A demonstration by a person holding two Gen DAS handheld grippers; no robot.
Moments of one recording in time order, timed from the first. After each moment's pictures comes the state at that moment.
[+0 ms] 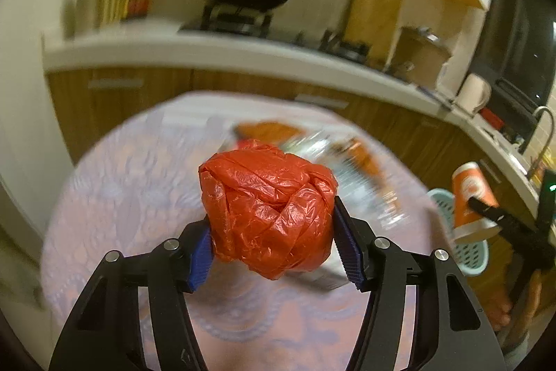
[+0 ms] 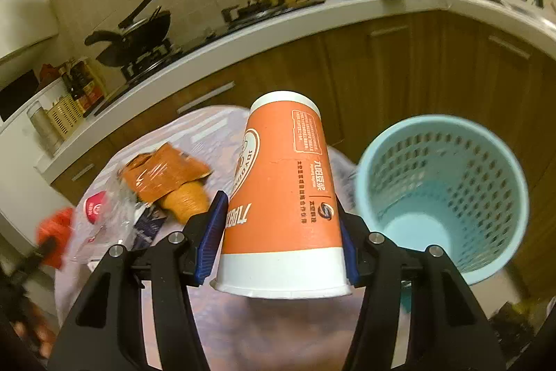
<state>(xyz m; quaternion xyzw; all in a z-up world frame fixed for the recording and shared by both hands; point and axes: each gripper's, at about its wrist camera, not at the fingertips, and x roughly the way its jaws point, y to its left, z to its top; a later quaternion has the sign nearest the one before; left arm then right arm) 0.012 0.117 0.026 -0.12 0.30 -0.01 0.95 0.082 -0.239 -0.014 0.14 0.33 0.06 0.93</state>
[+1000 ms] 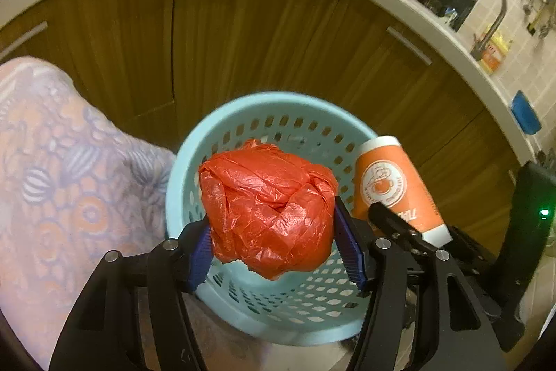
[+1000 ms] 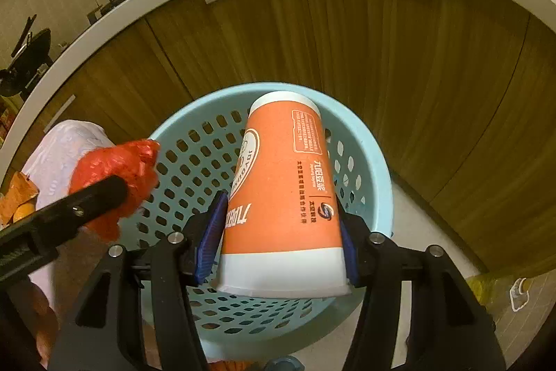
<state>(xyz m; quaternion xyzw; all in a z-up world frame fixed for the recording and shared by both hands) 0.200 -0.274 -0.086 -0.03 0.48 -0.24 0.84 0.129 -0.449 -0.113 0.17 0.42 -0.07 0.89</state>
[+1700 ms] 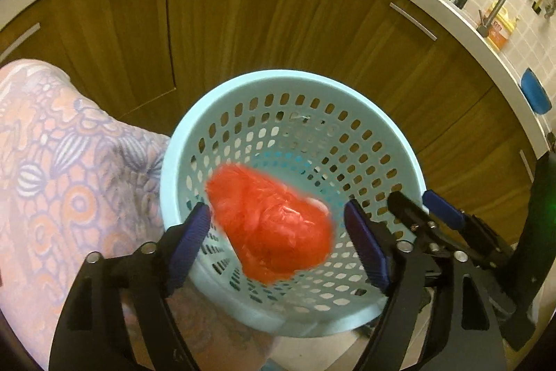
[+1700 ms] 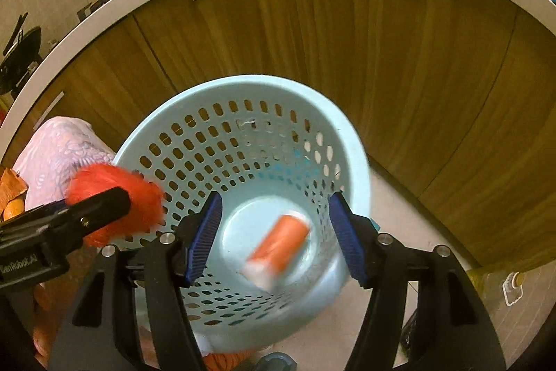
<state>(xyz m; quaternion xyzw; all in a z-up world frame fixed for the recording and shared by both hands) 0.196 -0.291 -0.093 0.01 0.50 -0.23 0.83 0.114 -0.456 -0.111 0.17 0.41 -0.09 0.89</state>
